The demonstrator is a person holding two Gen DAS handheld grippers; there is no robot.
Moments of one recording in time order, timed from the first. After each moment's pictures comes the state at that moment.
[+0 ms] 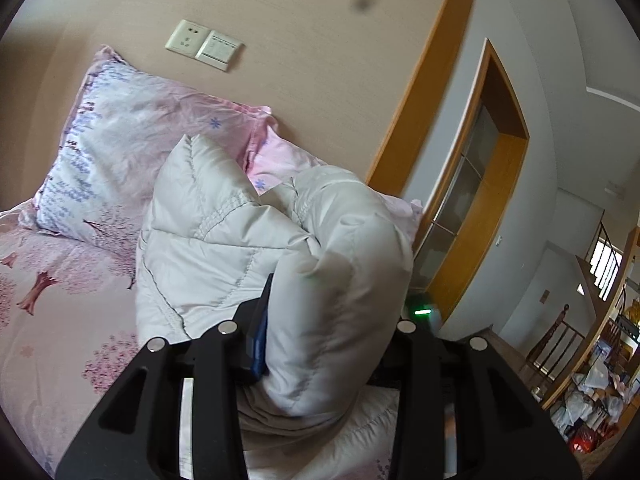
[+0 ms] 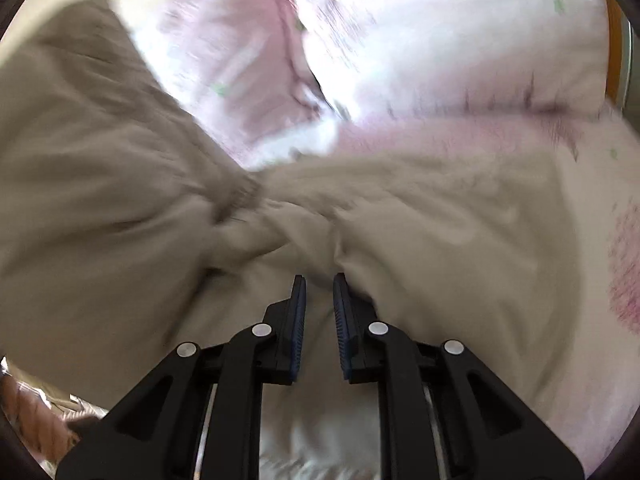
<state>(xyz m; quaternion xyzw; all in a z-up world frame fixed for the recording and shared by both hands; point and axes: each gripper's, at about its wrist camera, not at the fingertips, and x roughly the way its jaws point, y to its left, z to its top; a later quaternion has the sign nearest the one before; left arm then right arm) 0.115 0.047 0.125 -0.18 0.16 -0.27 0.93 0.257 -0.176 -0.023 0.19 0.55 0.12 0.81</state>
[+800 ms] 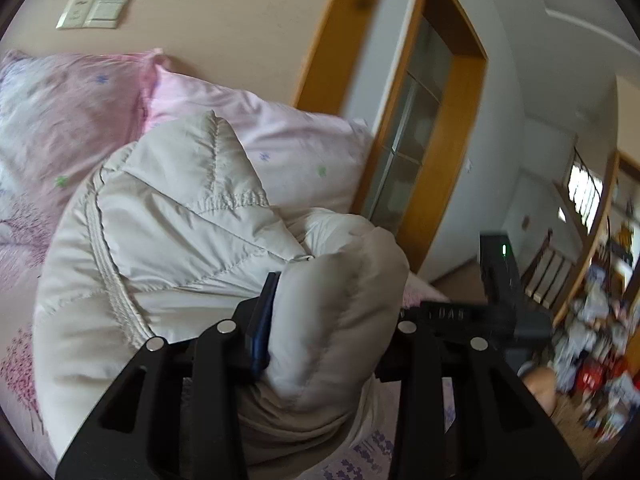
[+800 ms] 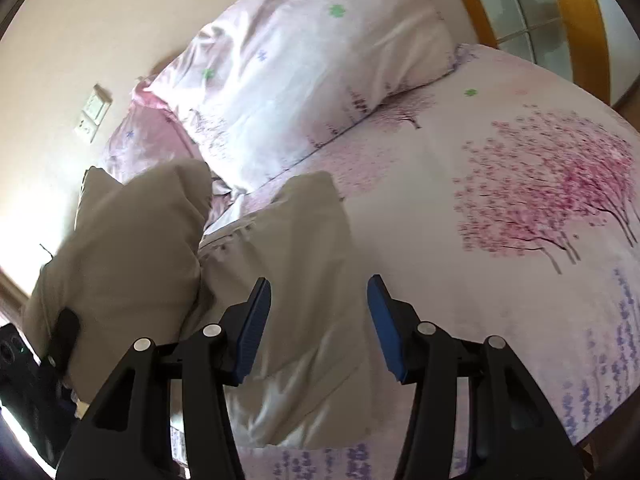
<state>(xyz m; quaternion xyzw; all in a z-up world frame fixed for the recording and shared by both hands) 0.125 -0.114 0.089 -0.07 0.21 -0.35 0.91 0.153 -0.343 0.006 0.34 0.43 0.00 0.84</state>
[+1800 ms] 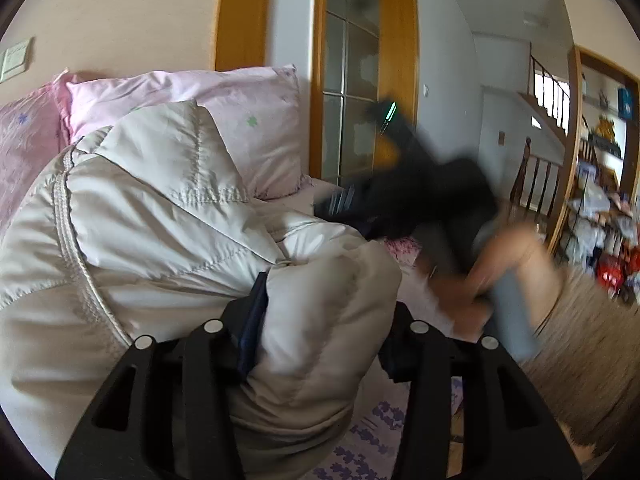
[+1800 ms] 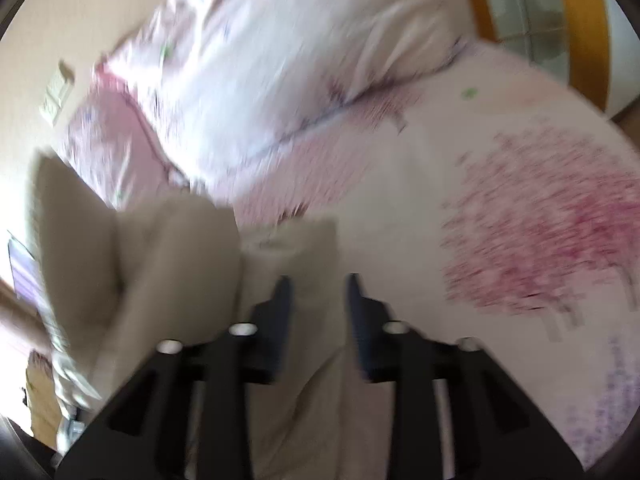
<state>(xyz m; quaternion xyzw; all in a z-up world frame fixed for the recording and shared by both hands) 0.105 -0.190 0.038 0.08 0.21 -0.40 0.89 0.196 -0.370 0.003 0.30 0.45 -0.02 0.84</state>
